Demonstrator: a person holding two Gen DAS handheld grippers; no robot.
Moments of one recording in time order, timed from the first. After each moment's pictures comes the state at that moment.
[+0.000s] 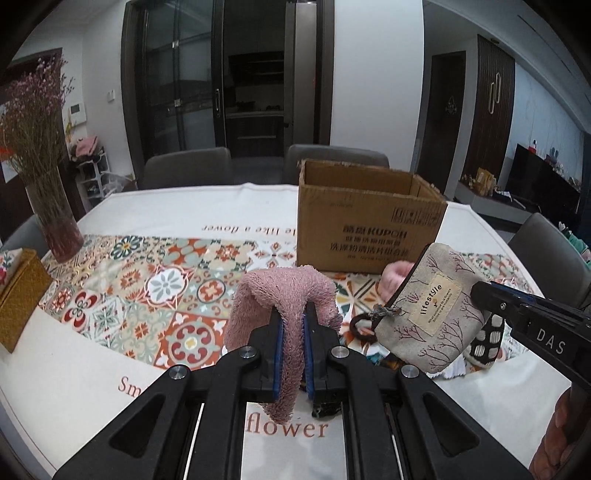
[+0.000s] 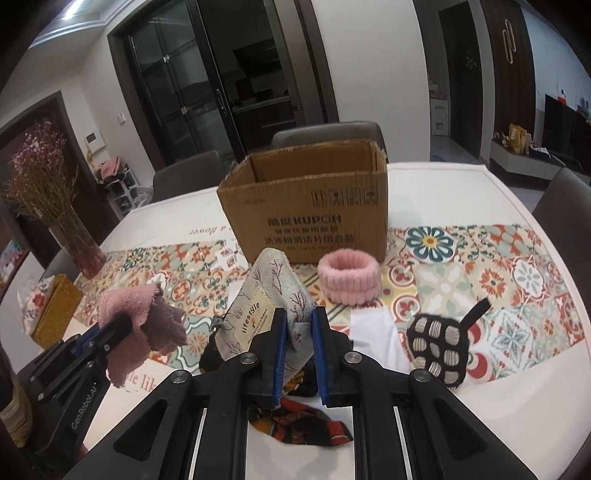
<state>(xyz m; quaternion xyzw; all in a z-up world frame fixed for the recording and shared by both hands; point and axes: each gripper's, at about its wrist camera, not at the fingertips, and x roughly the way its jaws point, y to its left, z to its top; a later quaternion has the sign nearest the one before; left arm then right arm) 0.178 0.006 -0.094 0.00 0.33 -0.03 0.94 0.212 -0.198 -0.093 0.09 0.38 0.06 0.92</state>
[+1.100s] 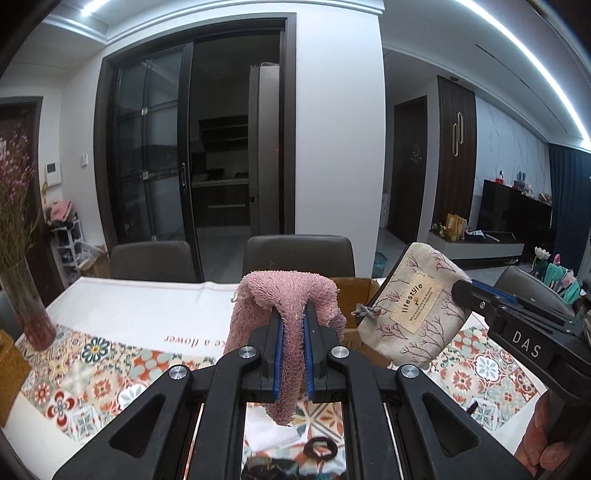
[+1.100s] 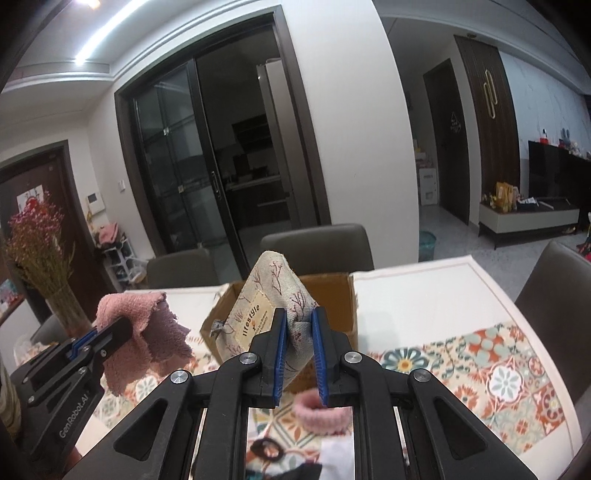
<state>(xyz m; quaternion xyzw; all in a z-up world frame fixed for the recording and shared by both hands) 0.247 -0.042 -0.004 0.01 0.20 -0.09 0.98 0.268 -0.244 -0.009 0.09 0.23 0.03 0.97</state>
